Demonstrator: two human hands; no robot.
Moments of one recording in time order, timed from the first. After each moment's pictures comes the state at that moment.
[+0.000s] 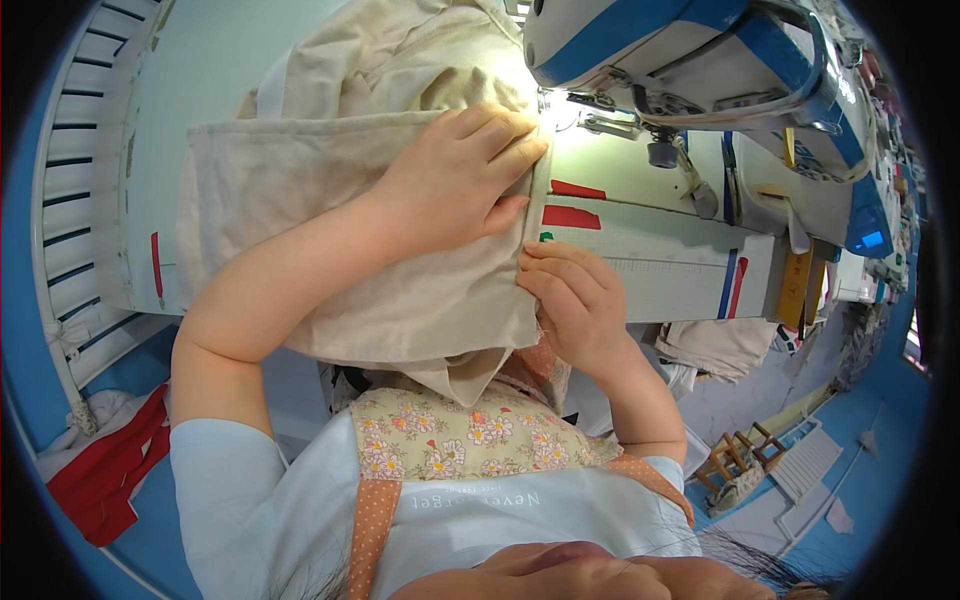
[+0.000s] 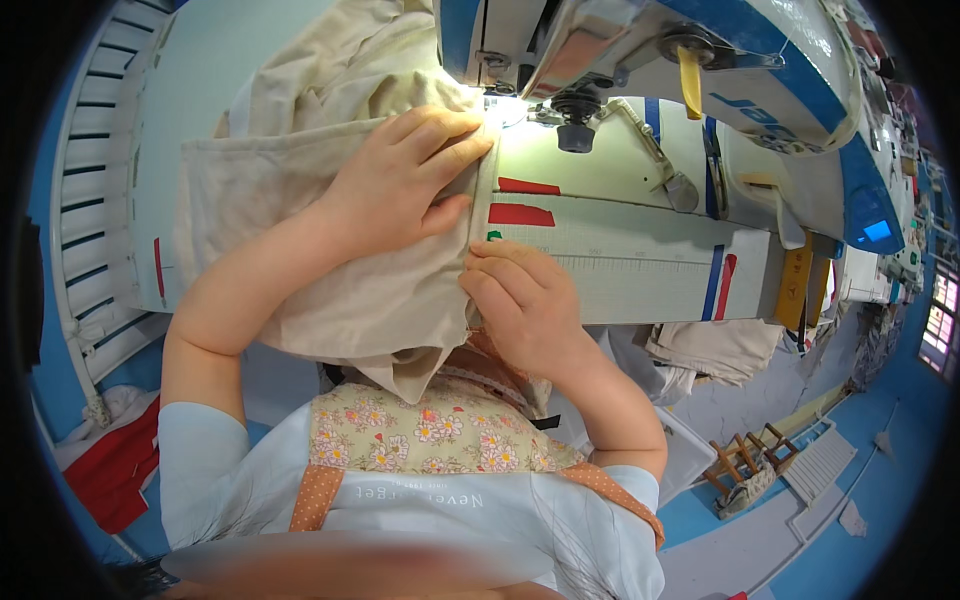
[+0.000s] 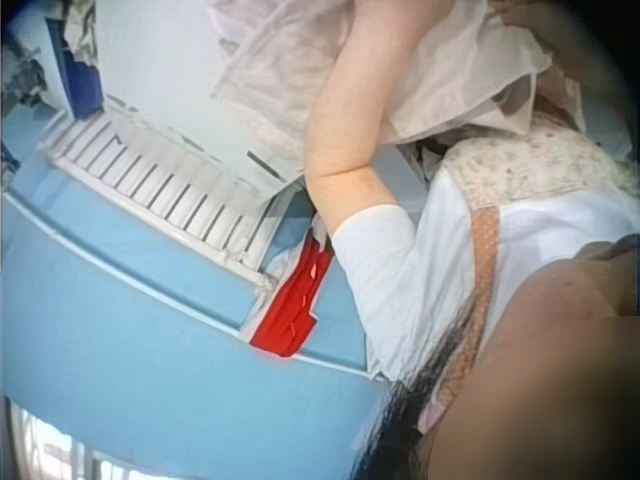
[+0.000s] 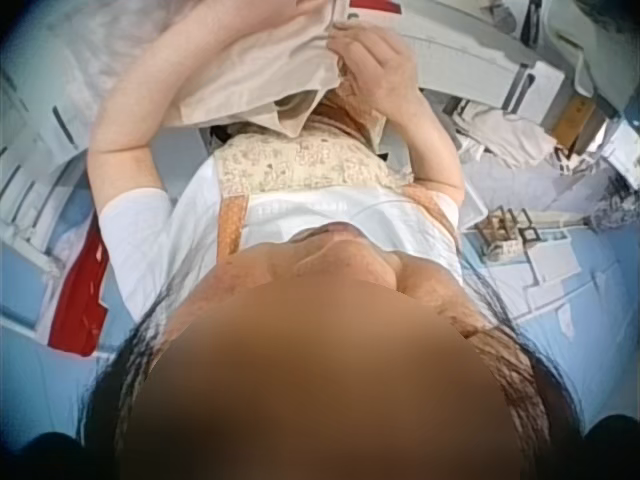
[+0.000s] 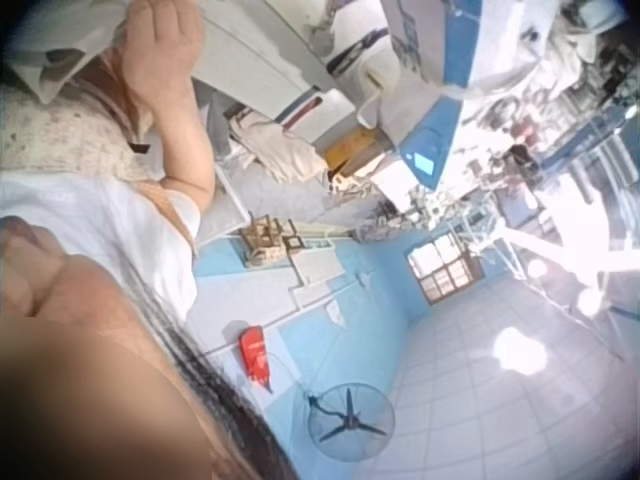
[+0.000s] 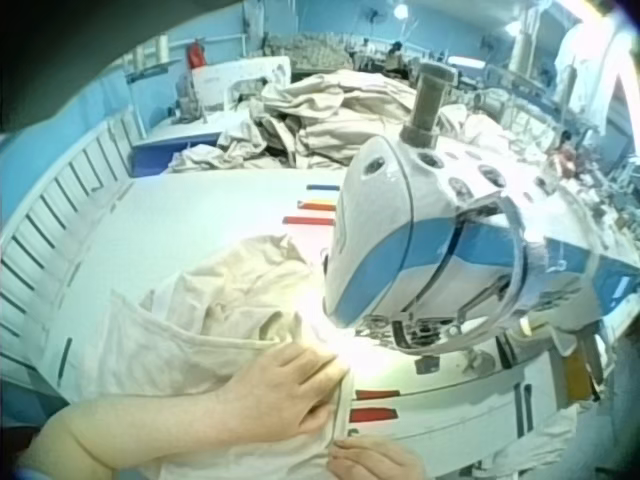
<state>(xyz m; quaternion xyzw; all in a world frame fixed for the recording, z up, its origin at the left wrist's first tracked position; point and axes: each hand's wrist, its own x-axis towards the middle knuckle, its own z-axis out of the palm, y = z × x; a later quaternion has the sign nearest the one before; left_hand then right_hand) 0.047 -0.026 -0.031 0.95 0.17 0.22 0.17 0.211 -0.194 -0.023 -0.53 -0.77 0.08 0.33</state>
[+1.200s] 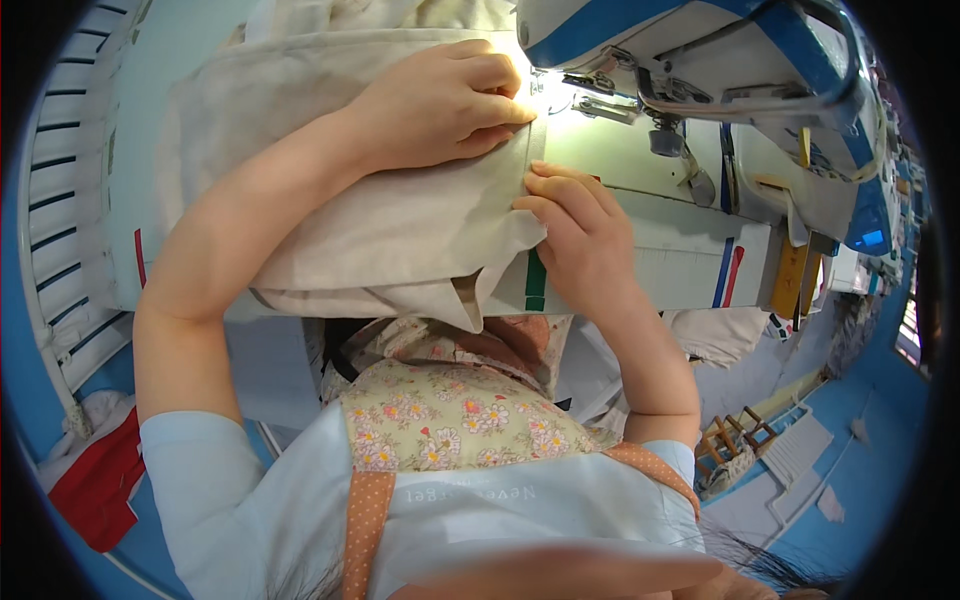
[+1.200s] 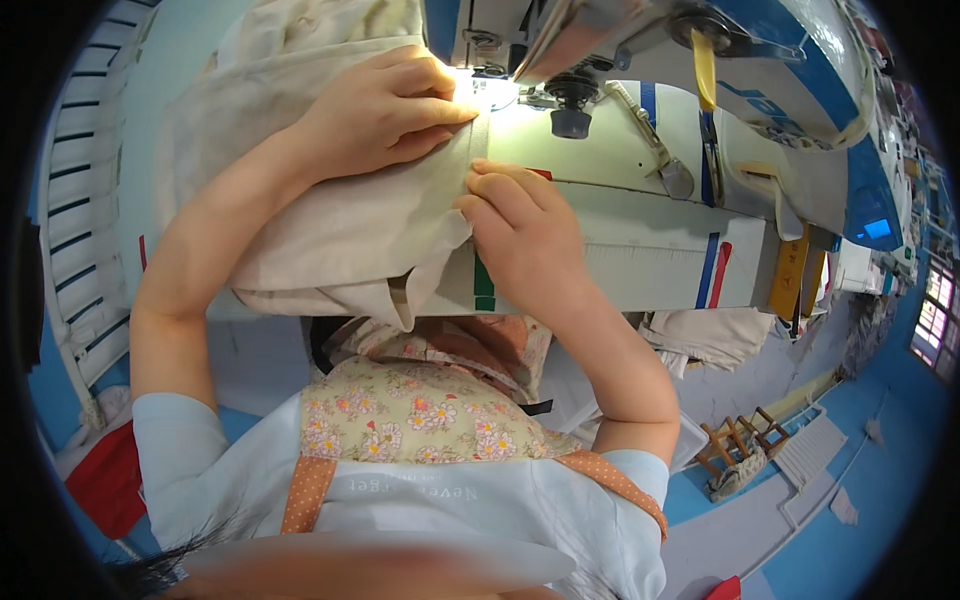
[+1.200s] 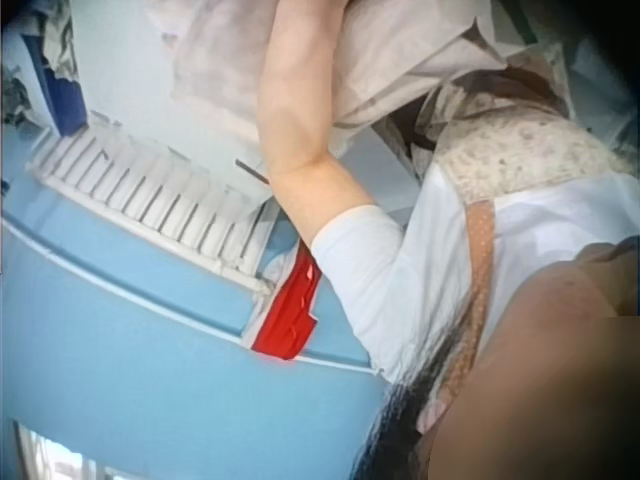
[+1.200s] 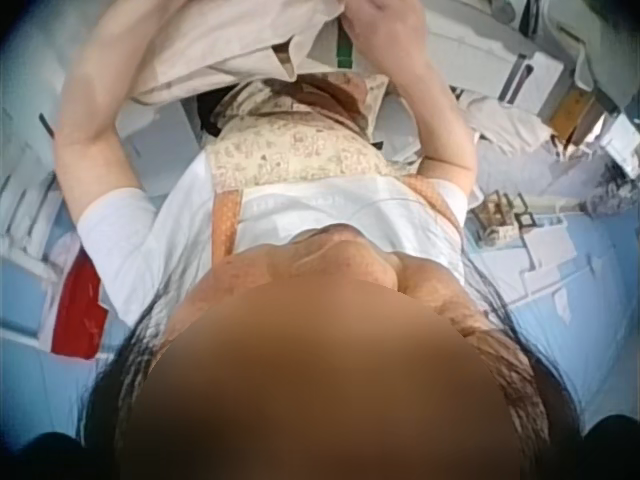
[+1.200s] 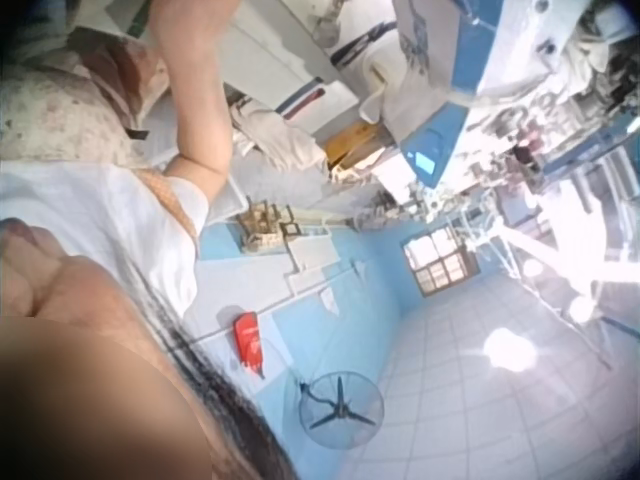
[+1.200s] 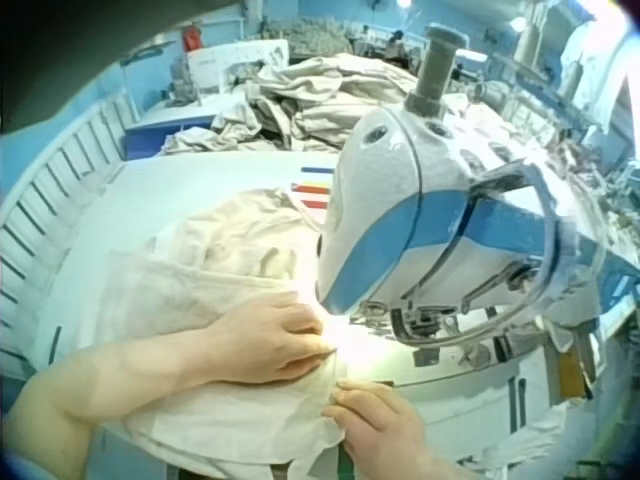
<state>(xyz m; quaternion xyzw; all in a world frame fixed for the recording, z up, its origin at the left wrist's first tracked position) 0.051 0.031 -0.034 0.96 0.05 0.22 0.19 0.227 -0.156 -0.024 -0.55 -0.79 0.06 0.27</state>
